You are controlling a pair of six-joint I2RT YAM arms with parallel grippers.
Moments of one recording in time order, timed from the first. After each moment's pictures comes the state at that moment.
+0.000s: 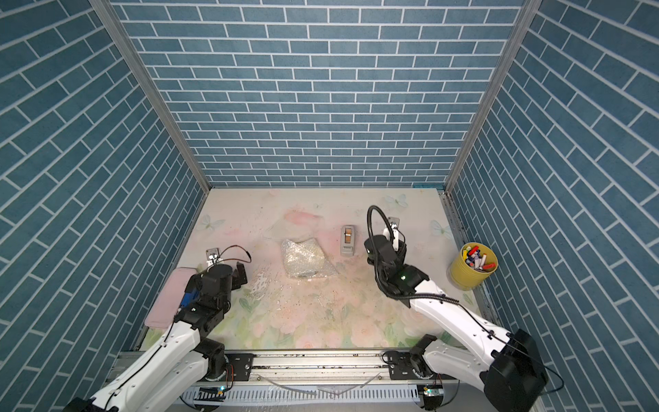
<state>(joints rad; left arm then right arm) -0.26 0.75 0.21 -0.05 -0.63 -0.22 0.69 1.08 0.63 -0.17 0.80 0.33</state>
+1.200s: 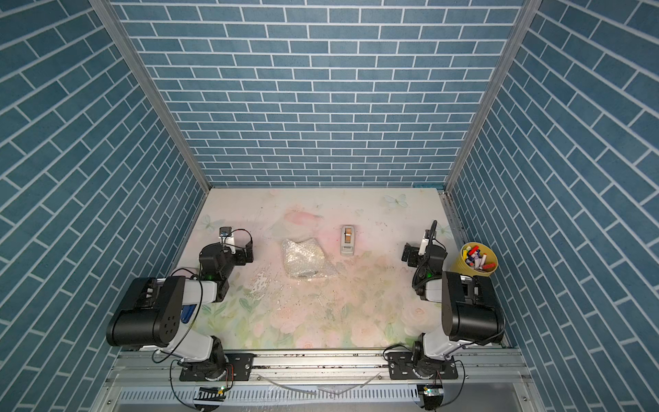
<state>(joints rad) 0.03 1.53 0.37 0.81 0.04 0.05 -0.06 1.55 0.37 0.75 -0.03 0.05</state>
